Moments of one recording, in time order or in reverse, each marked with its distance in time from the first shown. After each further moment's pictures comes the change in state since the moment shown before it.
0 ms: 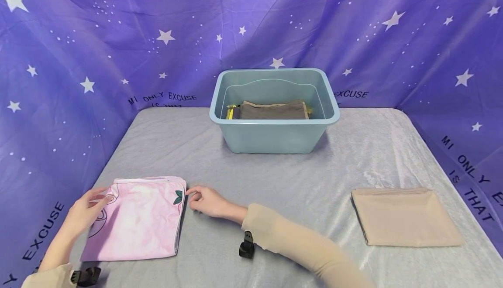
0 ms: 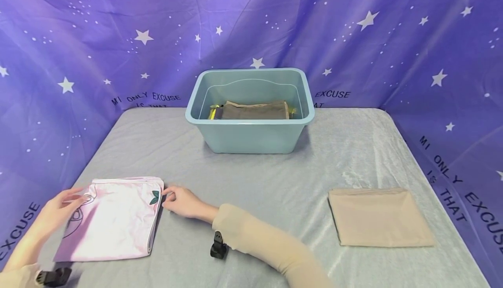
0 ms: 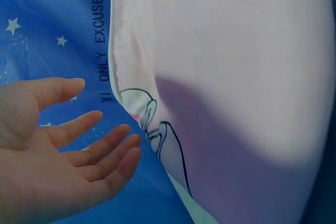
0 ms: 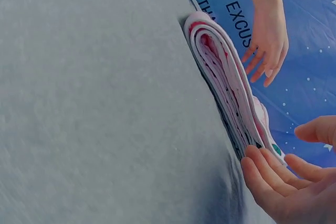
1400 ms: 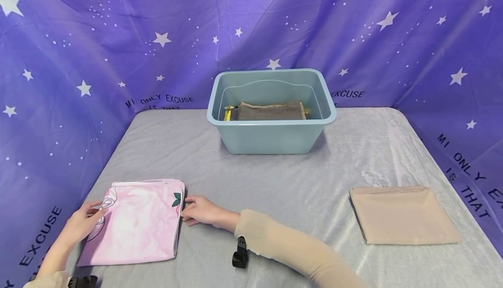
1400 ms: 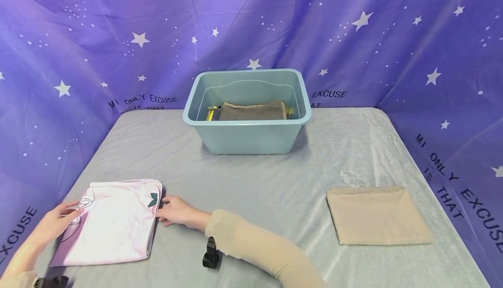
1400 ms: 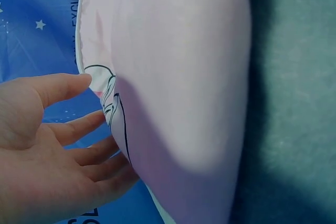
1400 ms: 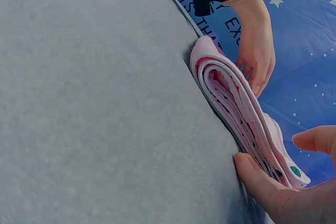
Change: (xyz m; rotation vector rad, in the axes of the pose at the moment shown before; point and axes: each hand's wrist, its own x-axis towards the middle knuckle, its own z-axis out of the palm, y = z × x) left_hand 0.001 -0.024 0.006 0.052 -0.127 -0.057; right_hand -0.001 0.004 0.025 0.364 -0.007 0.267
